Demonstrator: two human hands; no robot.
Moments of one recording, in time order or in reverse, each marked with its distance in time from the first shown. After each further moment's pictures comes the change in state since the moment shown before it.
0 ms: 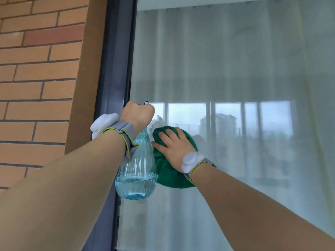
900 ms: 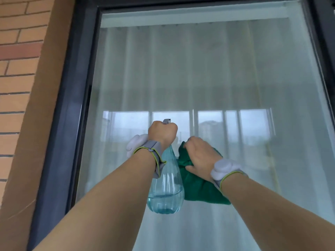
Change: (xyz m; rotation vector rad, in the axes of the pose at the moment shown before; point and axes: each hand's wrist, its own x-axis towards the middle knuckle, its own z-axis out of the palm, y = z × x) left_hand -0.090 0.093 0.179 -0.124 -0.182 -0.049; right_hand -0.169 0.155 -0.052 0.357 -0.138 0.236
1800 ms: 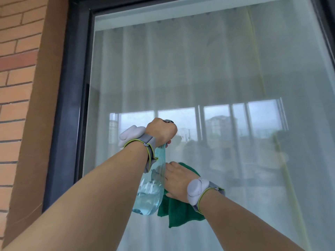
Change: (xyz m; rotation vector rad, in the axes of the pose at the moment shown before) left_hand 0.008 0.006 0.002 0.237 -0.111 -0.027; right_hand -0.001 -0.059 0.066 -0.182 0.212 -0.489
